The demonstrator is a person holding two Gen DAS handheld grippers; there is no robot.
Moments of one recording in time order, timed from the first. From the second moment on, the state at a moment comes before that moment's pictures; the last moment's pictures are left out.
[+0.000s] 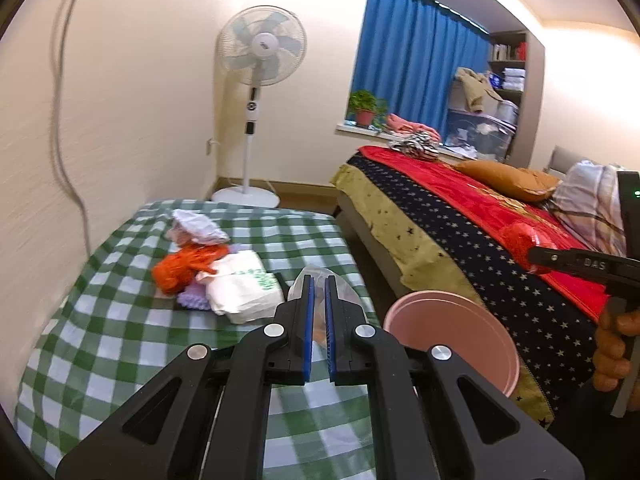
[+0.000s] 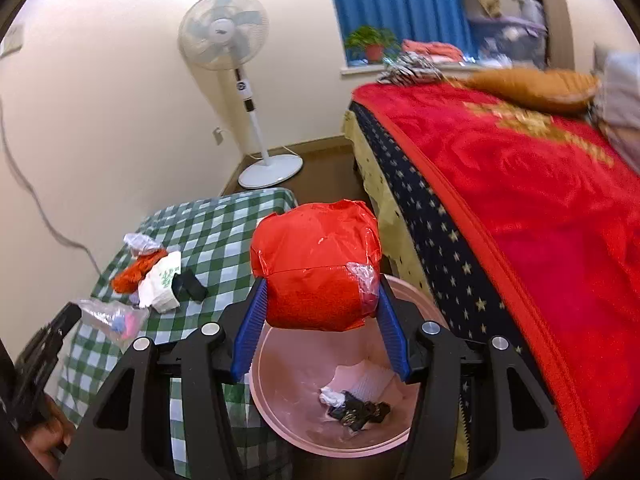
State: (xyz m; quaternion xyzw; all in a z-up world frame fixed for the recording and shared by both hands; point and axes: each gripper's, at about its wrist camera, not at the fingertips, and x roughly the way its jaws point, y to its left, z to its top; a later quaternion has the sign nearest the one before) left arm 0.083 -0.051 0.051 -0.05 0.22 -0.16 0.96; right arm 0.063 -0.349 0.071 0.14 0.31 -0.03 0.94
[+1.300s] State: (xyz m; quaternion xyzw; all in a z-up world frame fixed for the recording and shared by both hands) left arm 0.121 -0.173 0.023 -0.01 0.26 -0.24 0.94; right arm 0.077 -0.374 0.050 0.15 0.32 -0.07 0.93
